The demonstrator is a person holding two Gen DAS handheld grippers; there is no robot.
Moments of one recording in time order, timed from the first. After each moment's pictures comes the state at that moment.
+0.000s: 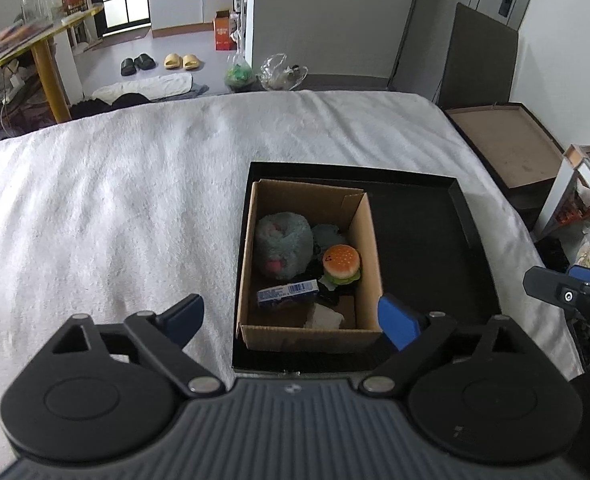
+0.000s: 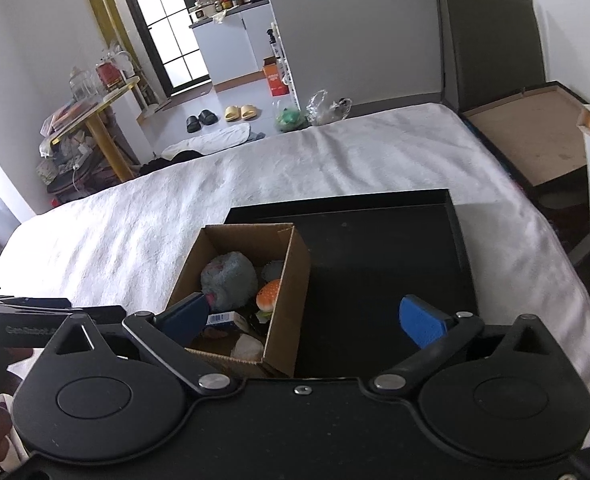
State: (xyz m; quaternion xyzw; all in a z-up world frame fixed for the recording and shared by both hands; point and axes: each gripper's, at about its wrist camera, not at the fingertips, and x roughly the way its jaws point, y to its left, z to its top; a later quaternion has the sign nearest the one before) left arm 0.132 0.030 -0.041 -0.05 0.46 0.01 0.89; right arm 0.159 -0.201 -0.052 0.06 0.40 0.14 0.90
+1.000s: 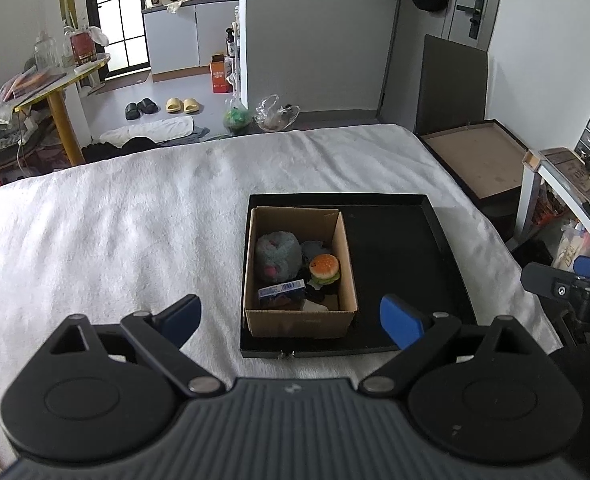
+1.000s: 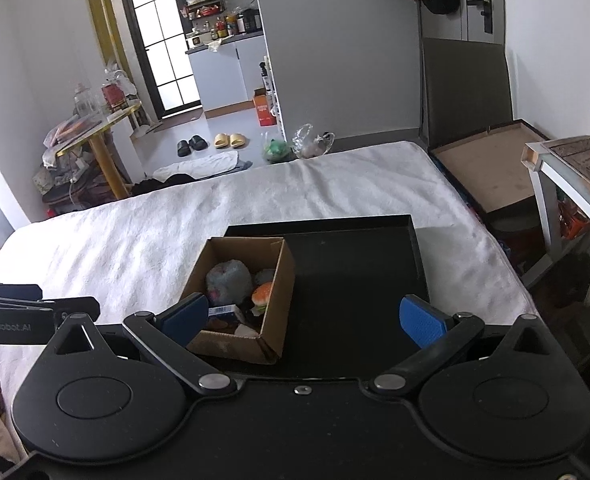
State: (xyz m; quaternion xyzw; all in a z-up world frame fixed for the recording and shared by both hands) left arm 0.049 0.008 0.023 -0.02 0.41 0.01 0.91; right arm 0.081 -0.217 0.000 0.04 0.36 0.12 0.93
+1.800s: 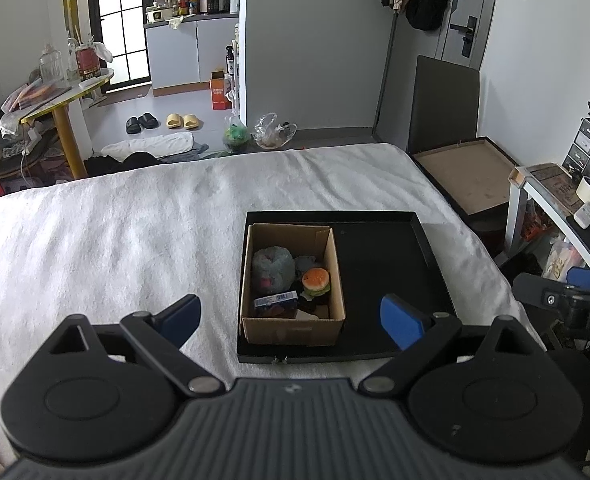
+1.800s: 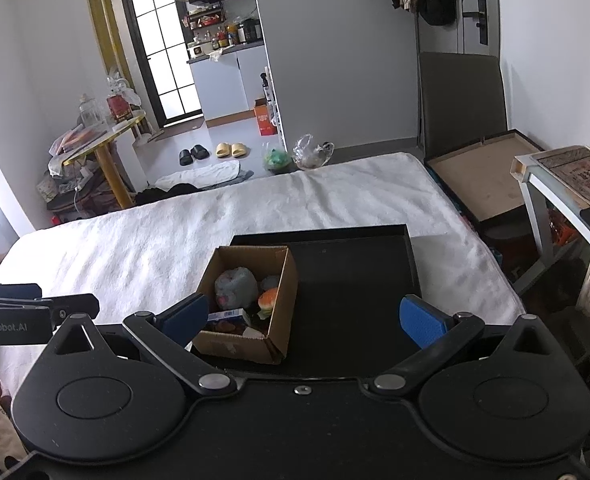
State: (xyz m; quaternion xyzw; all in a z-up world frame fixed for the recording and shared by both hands) left arm 0.025 0.003 0.047 -0.03 0.39 0.00 0.92; right arm 0.062 -0.221 0.020 0.04 0.35 0.11 0.93
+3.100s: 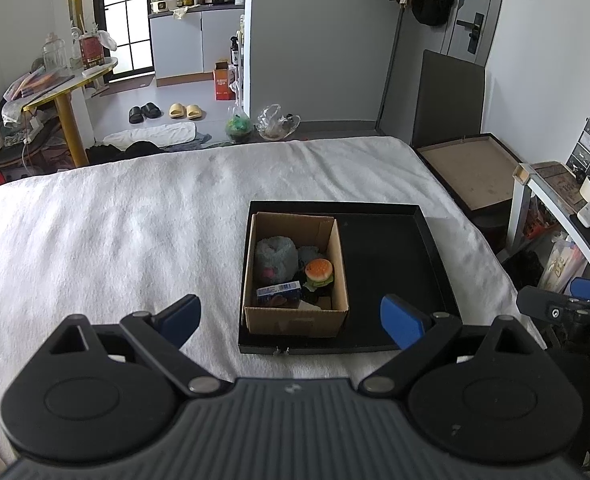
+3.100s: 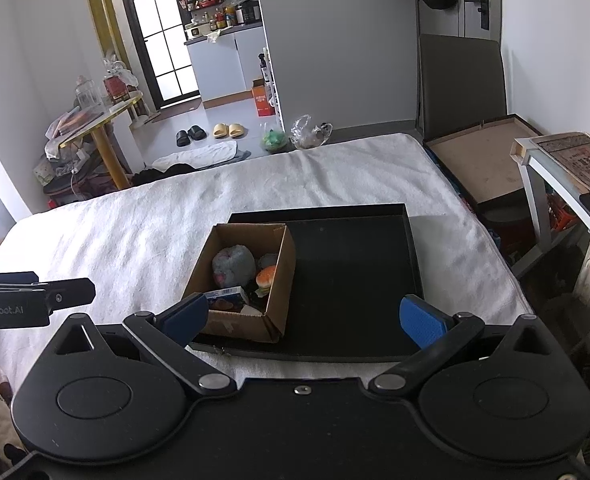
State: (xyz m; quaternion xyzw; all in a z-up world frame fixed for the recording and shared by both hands) left arm 0.023 0.007 0.043 -0.04 0.40 0.01 0.92; right arm 0.058 -0.218 0.016 0.03 0.37 0.11 0.92
